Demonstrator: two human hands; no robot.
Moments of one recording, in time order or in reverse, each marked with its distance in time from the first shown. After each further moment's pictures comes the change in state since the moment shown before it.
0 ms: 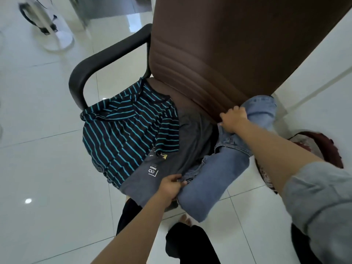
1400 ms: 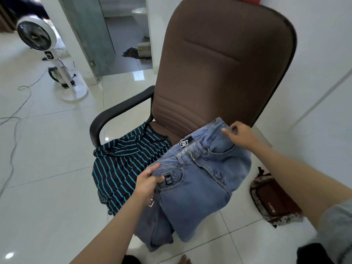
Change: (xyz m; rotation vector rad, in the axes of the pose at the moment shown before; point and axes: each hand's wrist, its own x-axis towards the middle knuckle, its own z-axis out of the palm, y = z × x) left_hand -0.095 0.106 -0.050 -0.268 0.014 0.424; right_hand -0.099 0.093 -0.053 1.154 0.535 0.095
